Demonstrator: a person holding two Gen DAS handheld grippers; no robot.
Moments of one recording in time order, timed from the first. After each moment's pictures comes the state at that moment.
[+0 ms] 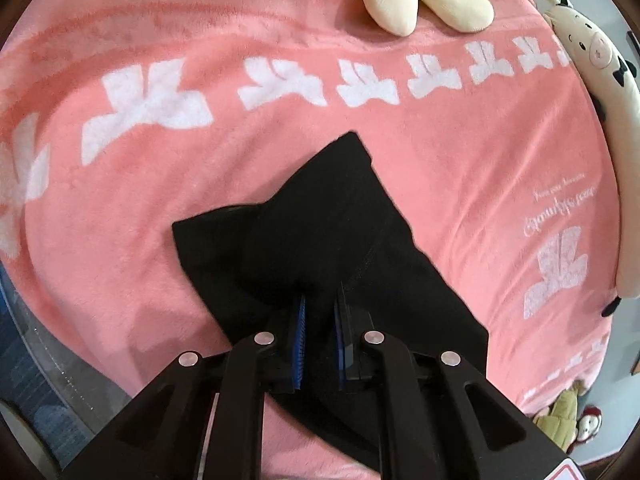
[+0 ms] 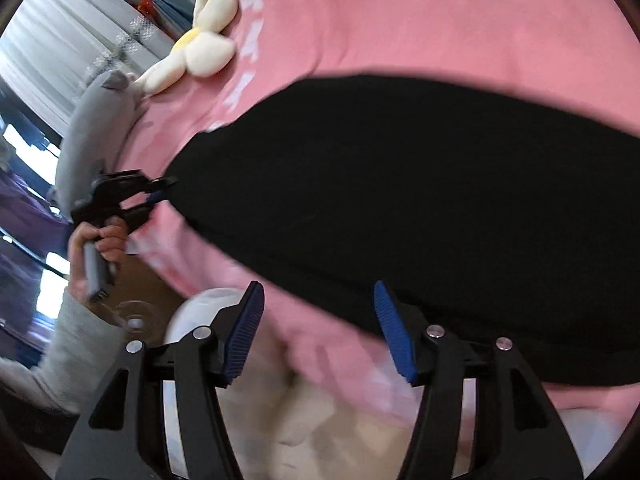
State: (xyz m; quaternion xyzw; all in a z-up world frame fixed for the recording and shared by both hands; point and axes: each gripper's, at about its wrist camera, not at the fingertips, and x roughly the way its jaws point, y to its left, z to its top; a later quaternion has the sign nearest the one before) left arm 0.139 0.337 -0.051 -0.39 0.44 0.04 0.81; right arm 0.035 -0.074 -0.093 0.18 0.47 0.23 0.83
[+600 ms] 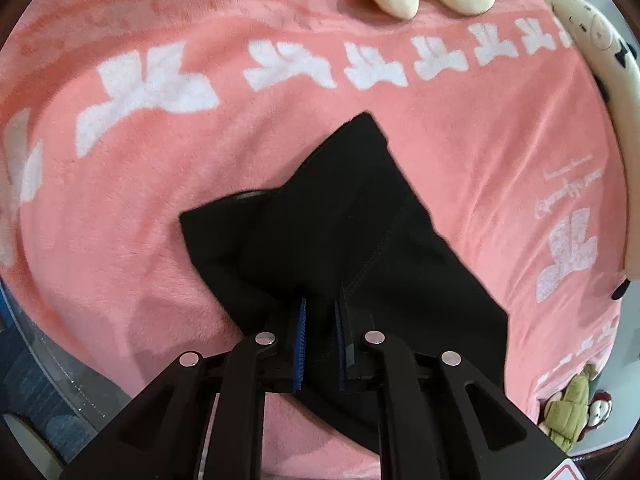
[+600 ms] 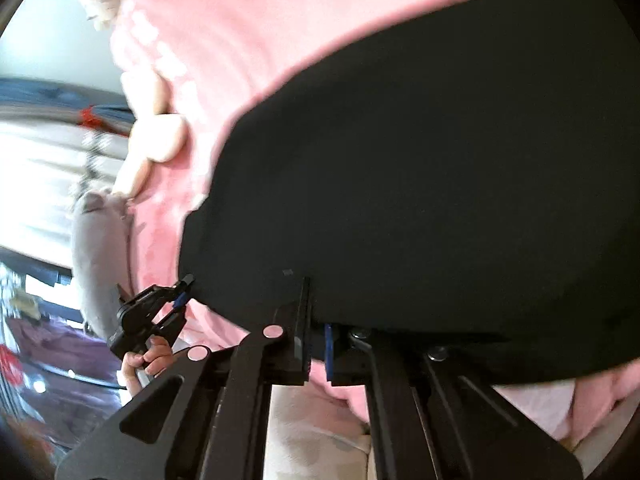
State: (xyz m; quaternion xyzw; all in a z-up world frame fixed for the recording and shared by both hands) left arm 0.139 0.342 -0.065 -0.37 0.45 0.03 0.82; right arm 0.051 -0.091 -0.103 0.37 0.45 0.17 0.80
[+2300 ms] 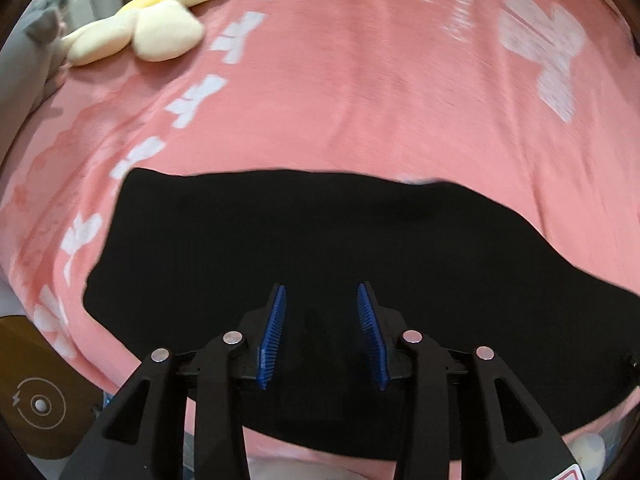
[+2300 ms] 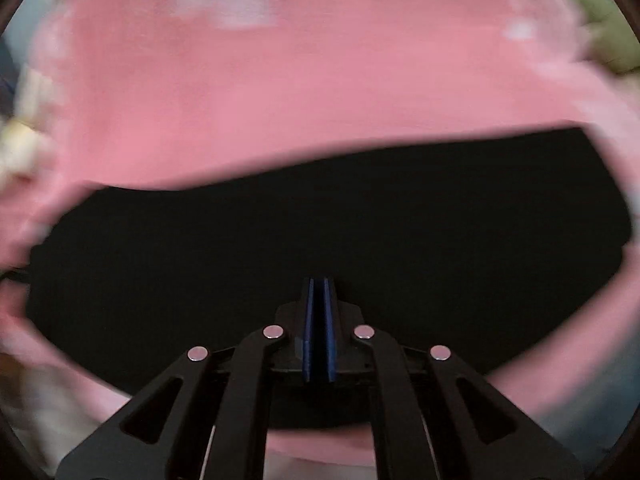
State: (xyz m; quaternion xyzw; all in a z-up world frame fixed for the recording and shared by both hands) left arm 0.146 0.115 -0.032 0.01 0.48 0.03 0.88; right arm 0.003 -0.269 -0.086 0.13 0.44 -0.14 0.88
